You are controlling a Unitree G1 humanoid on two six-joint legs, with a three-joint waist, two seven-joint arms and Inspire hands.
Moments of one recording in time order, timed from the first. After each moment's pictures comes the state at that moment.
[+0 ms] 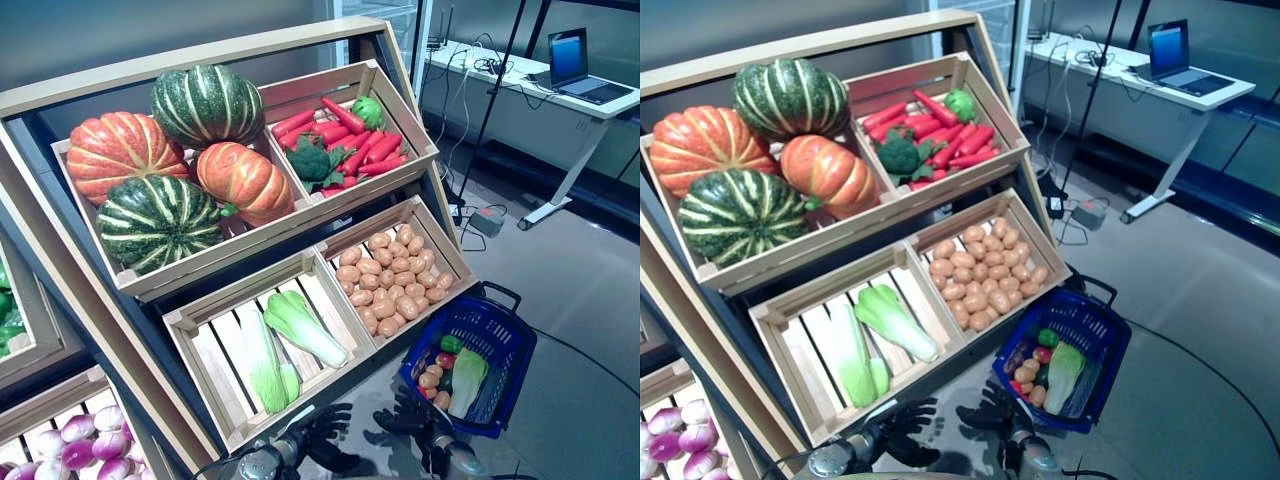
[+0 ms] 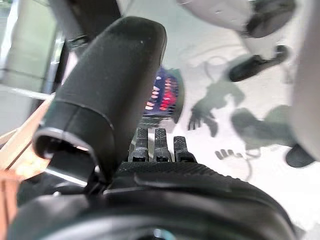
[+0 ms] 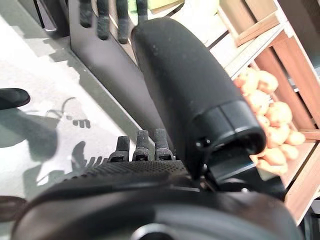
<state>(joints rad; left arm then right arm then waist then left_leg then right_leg) 0.03 0.25 -0.54 0.89 -0.25 -0.28 -0.25 0.01 -0.15 0.37 0.96 0.60 -0.17 0.06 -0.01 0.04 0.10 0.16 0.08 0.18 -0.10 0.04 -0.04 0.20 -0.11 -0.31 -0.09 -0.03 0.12</state>
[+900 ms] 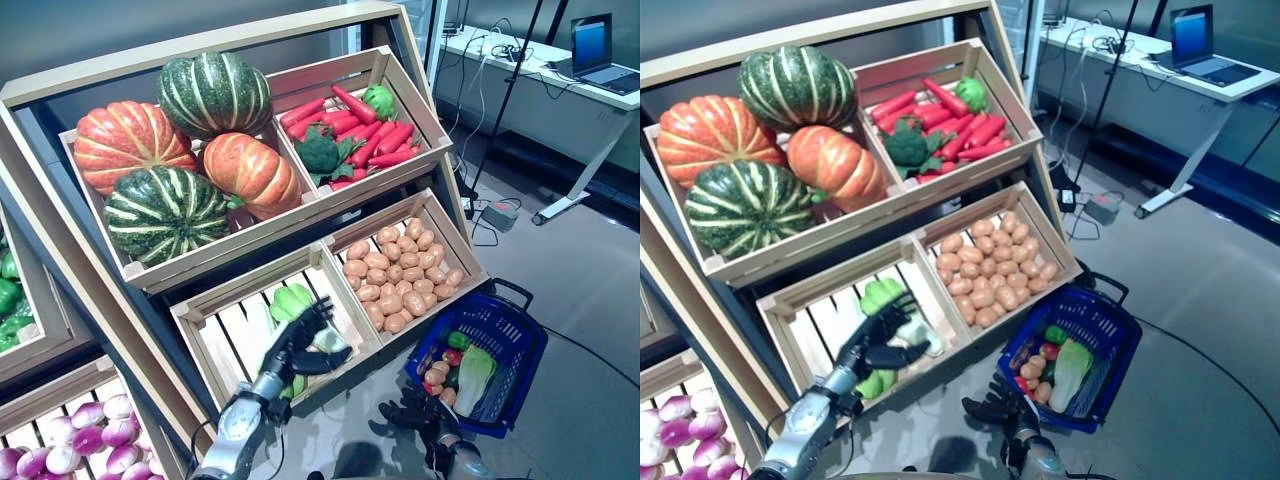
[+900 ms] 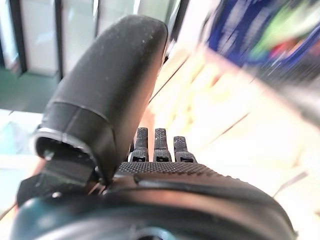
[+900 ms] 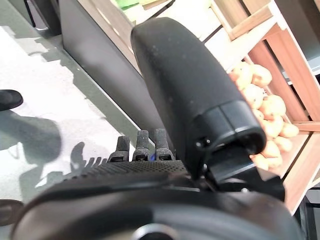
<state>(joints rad) 0.06 0.31 -0.29 0.41 -0.40 -0.40 -0.05 0.09 -0.18 0.36 0.84 0.64 -0.17 0.00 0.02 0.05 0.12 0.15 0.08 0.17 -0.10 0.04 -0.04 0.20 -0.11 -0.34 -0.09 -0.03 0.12</state>
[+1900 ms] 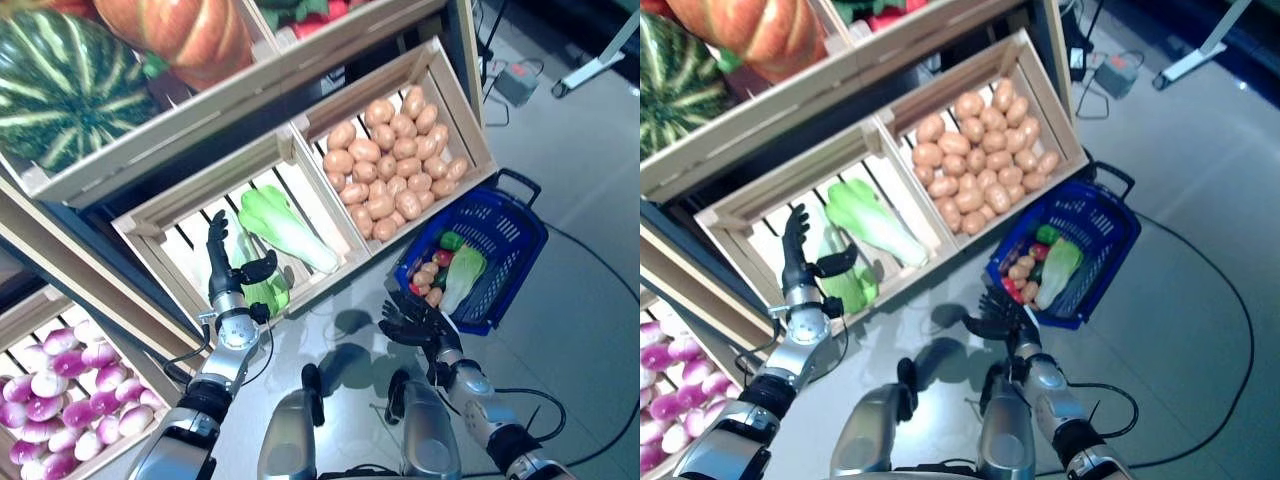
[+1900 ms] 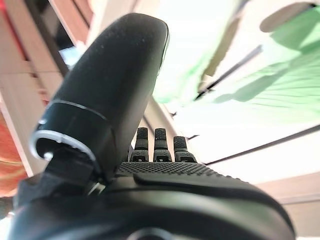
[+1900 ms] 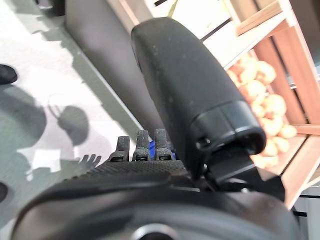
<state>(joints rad) -0.41 0.36 -0.23 0.61 -0.19 -0.23 0.67 -0.23 -0.31 0.37 0.67 0.64 -0.18 -0.02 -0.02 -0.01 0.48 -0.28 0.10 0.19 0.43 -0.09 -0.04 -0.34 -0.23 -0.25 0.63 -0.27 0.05</state>
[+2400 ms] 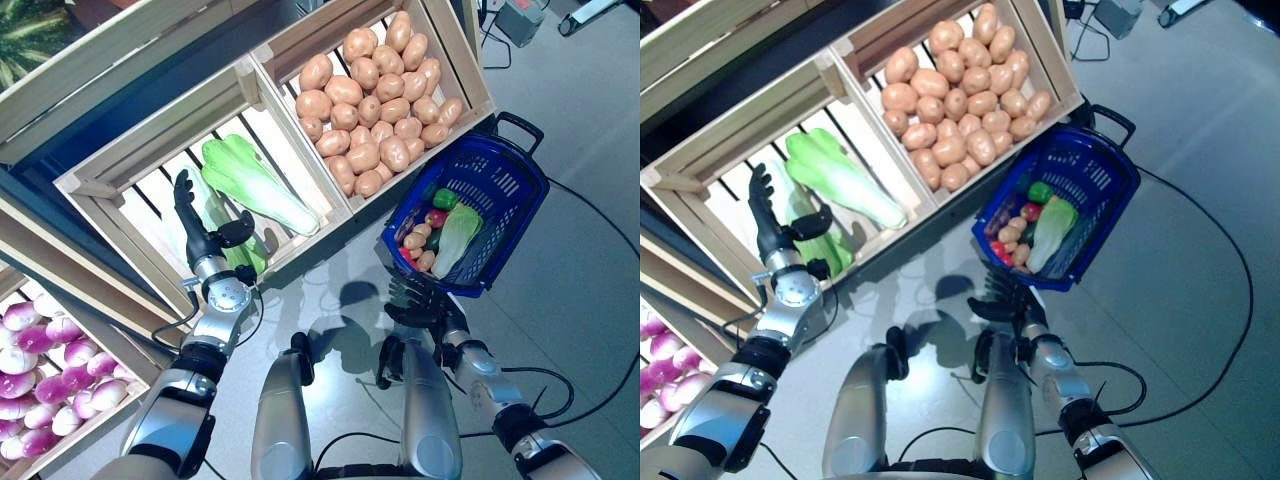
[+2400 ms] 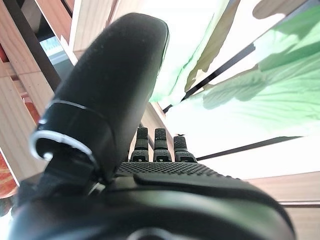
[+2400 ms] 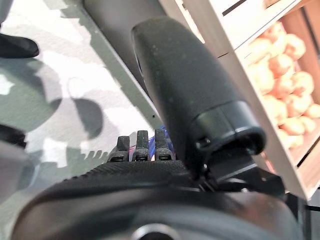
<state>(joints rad) -0.58 0.43 -0.22 0.69 -0.21 -0.21 0.78 -0.29 -0.35 0.37 0.69 0.65 -0.16 -0.02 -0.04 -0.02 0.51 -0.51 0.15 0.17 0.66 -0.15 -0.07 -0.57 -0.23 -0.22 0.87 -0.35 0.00</state>
